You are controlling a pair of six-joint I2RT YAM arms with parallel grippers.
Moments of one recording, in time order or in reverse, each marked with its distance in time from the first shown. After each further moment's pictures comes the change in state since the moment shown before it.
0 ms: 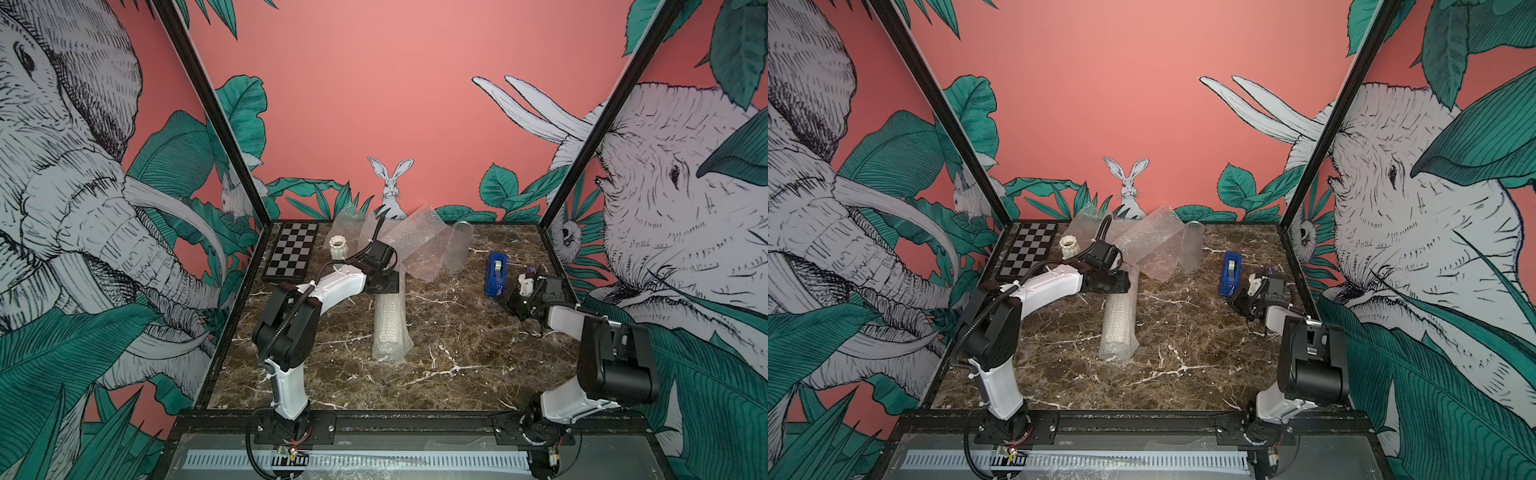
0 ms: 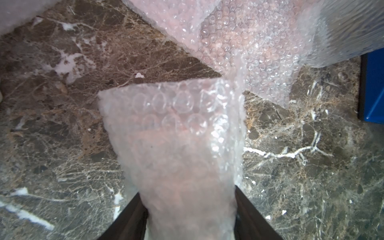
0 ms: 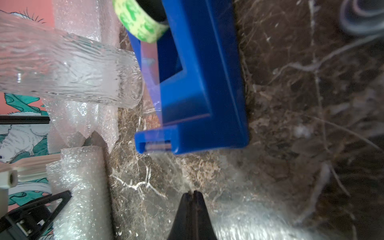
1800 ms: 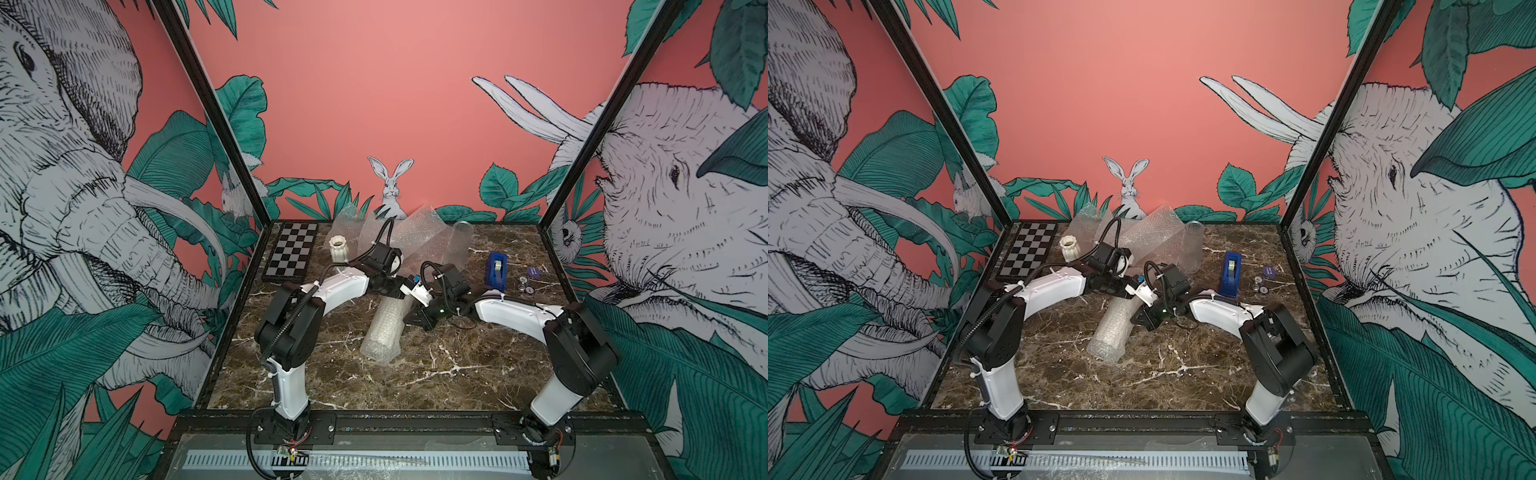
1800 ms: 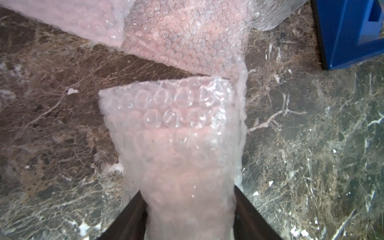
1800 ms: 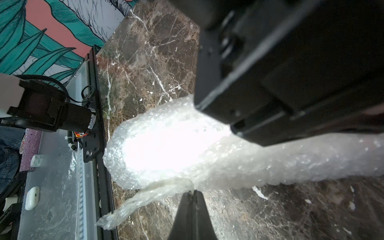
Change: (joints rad) left arm -0.023 0.014 -0.021 0.066 0.150 0.211; right arm 0.814 0.112 0.353 -0.292 -0.127 -0.586
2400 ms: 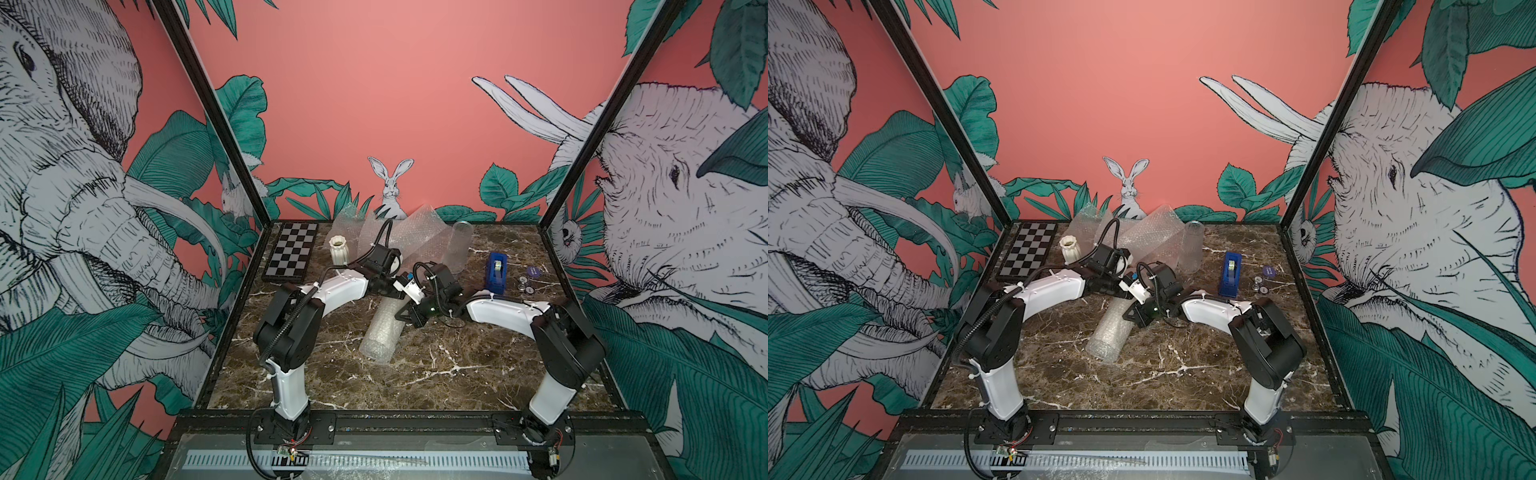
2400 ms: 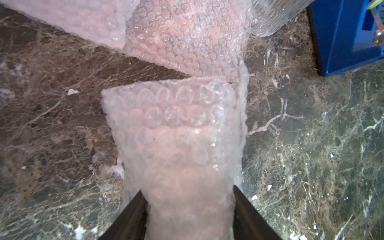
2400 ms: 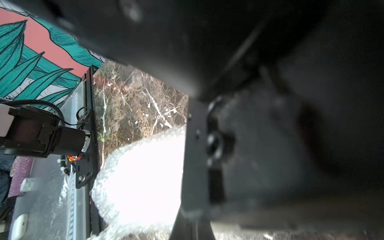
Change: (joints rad) left arm -0.002 -0.014 -0.038 0.055 -0.005 -0.028; right arm 0.039 0.063 0.027 0.135 0.048 0.120
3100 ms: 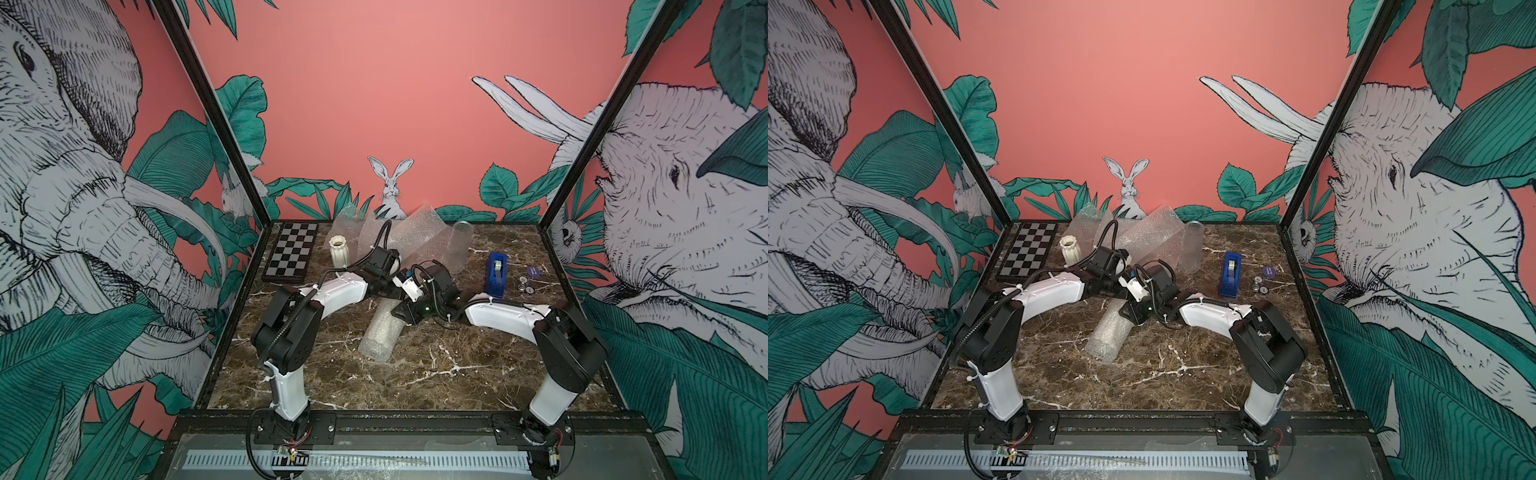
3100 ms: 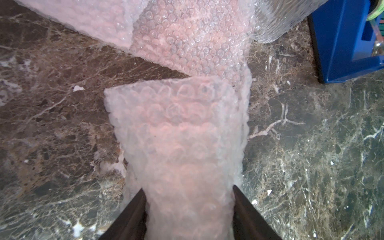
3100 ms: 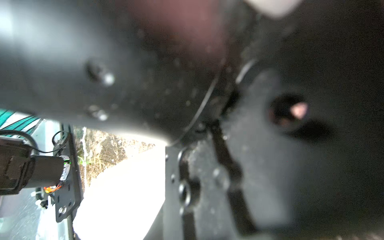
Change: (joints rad) left arm -0.008 -0.020 -0.038 0.043 -0.029 -0.041; right arm 0.047 -0.024 -0.009 0.064 0.195 0.144
